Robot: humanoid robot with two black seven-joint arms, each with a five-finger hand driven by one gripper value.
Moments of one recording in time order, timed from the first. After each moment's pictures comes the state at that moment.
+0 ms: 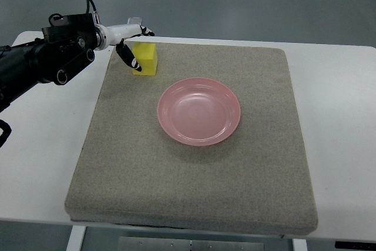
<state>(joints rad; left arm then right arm) -1.23 0.22 -0.08 -0.44 1.22 -0.20 -0.11 0.03 0.00 -0.01 0.16 0.06 -0.02 0.13</state>
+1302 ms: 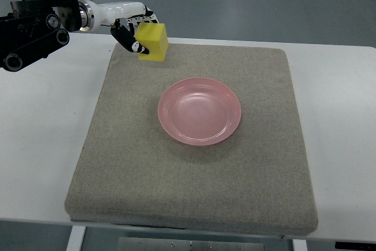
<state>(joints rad) -1.33 0.55 -0.08 -1.04 1.17 -0.21 -0.11 0.03 0.00 -0.01 0.16 0.06 -0.02 0.14</state>
